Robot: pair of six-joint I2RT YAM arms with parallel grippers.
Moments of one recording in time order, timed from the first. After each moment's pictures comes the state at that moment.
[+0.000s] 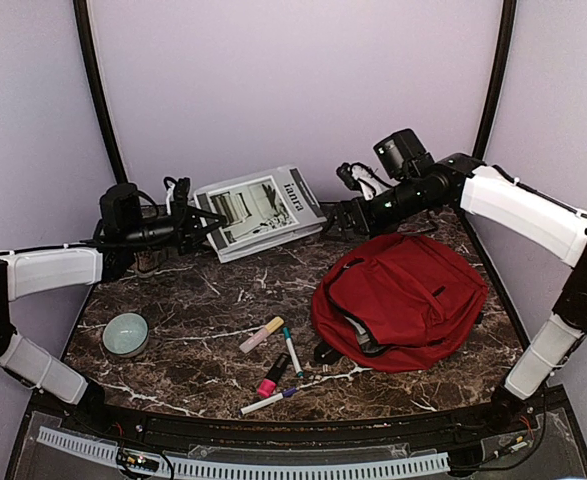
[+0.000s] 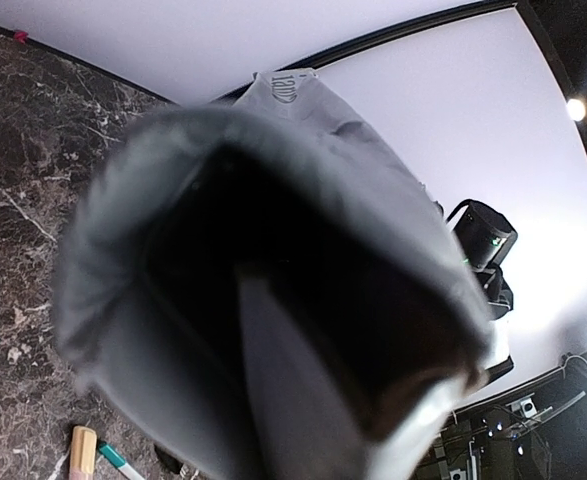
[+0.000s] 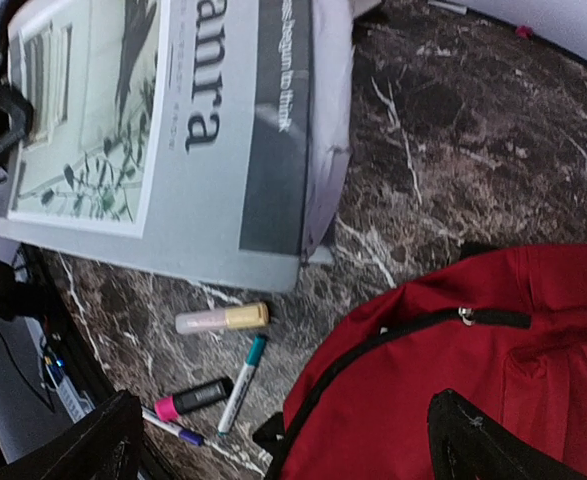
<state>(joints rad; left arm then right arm) -0.33 1.38 0.81 0.46 0.85 -1.06 0.65 1.63 1.58 -0.74 -0.34 0.25</state>
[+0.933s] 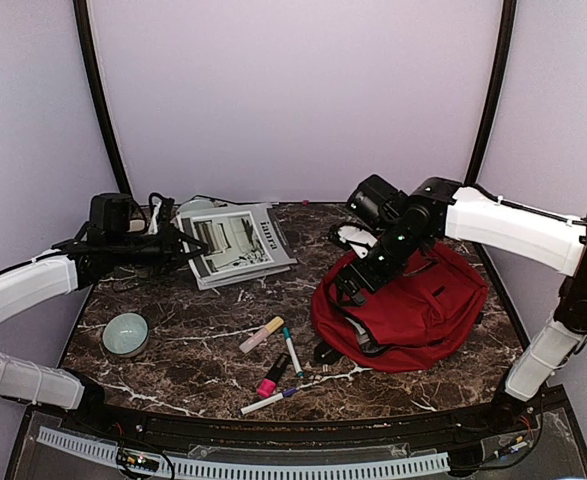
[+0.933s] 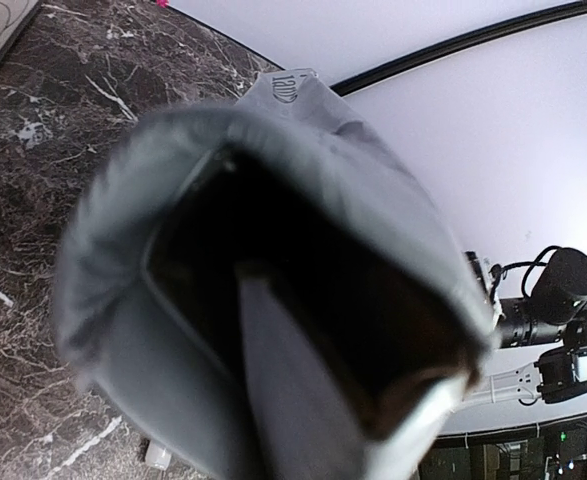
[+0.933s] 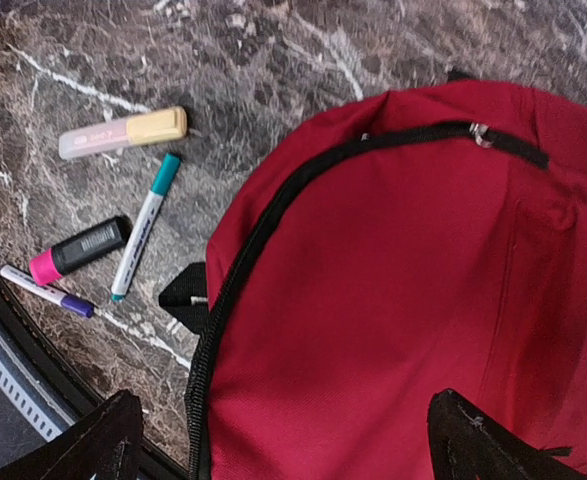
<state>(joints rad) -0.33 1.18 0.79 -0.08 0.67 -0.79 0.86 1.63 1.49 -1.04 -0.04 0.11</state>
